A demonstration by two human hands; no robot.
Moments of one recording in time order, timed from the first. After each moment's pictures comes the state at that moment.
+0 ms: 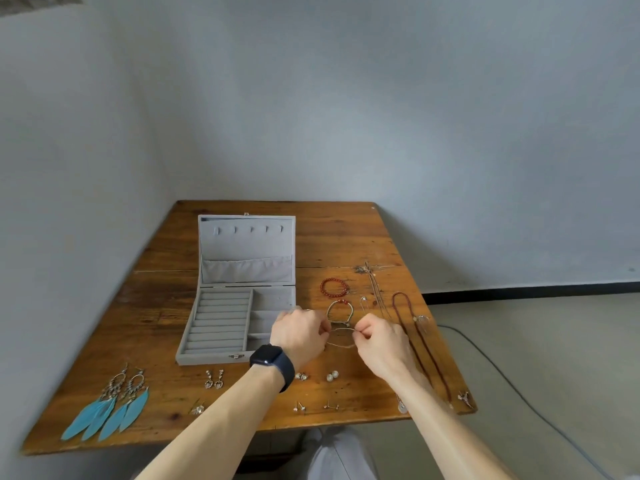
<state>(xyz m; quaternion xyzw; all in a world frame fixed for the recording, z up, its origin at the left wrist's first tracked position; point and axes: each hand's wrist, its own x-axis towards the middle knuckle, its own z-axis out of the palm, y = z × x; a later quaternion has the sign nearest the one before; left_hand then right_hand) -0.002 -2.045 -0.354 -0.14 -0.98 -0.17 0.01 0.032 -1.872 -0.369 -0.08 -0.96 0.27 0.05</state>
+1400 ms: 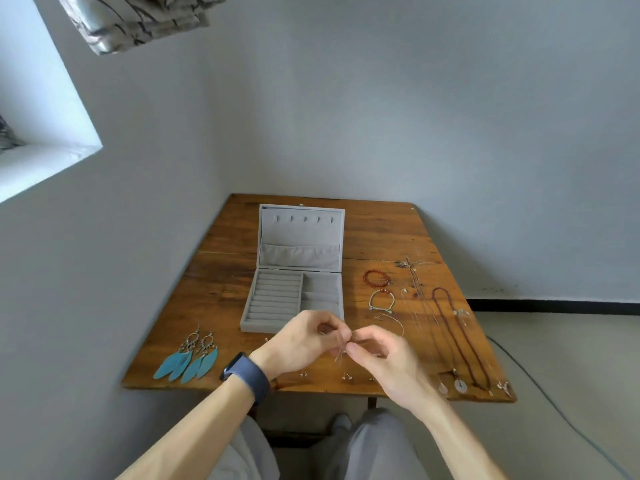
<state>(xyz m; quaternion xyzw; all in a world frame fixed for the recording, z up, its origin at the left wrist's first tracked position) 0.082 -2.137 -0.302 -0.17 -0.81 -0.54 -0.14 0.118 -1.942 -0.327 0.10 -0.82 0.56 -0.04</state>
